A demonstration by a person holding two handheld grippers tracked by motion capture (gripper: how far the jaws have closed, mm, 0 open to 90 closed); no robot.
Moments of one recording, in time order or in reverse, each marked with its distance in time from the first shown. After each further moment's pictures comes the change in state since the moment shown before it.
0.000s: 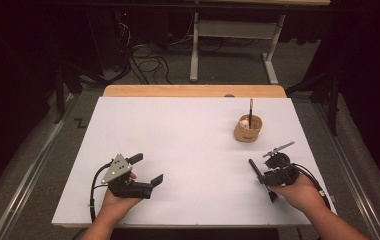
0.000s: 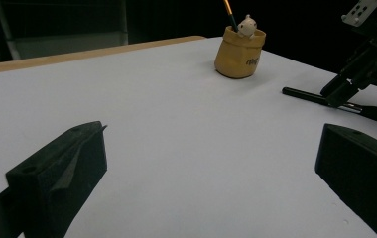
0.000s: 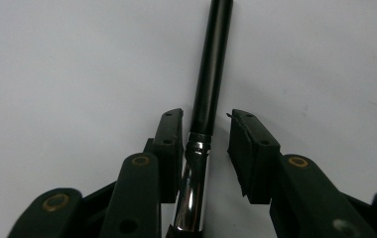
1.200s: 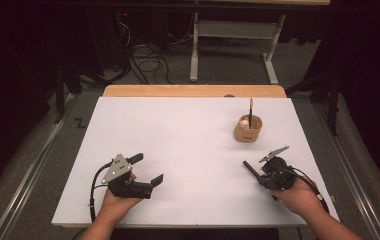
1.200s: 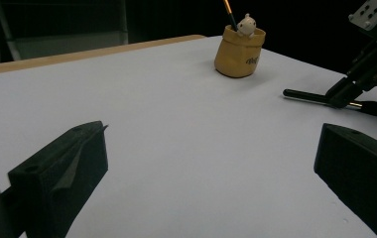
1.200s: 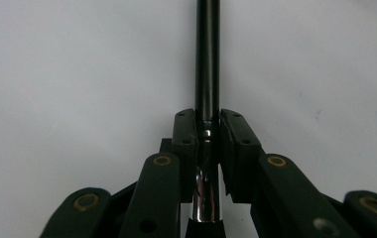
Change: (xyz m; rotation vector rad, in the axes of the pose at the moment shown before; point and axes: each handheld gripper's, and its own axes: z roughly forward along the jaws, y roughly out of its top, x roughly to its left) left arm 0.000 0.001 0.000 0.001 0.006 0.005; right arm 0.015 -0.004 -0.002 0.004 -0.045 -0.111
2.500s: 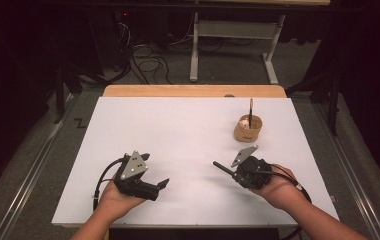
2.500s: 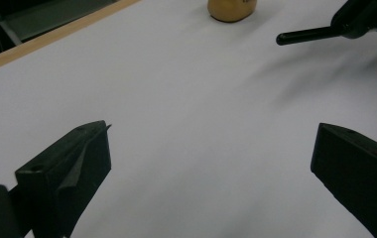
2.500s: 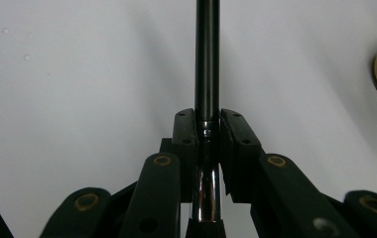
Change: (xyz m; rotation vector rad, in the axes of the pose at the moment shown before) left arm -0.022 0.030 0.011 0.276 0.010 0.215; right arm 0.058 0.045 -0.017 -0.099 0.047 -0.390
